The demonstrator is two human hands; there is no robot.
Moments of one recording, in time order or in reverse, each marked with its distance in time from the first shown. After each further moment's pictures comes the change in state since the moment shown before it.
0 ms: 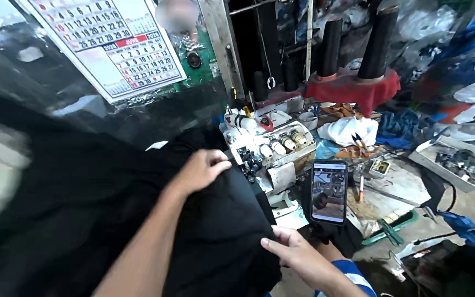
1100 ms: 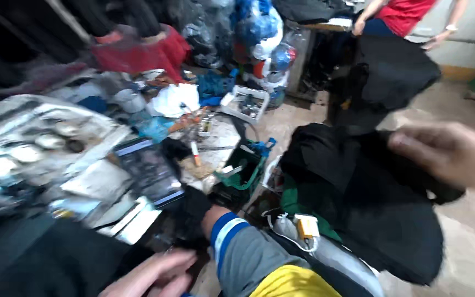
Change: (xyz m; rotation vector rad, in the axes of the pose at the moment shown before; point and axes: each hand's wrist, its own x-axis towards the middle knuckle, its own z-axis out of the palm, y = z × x) left_hand -0.149 0.153 0.148 -0.571 -0.576 0.248; right_hand -0.441 -0.214 -0.111 -1.294 1.070 0.255
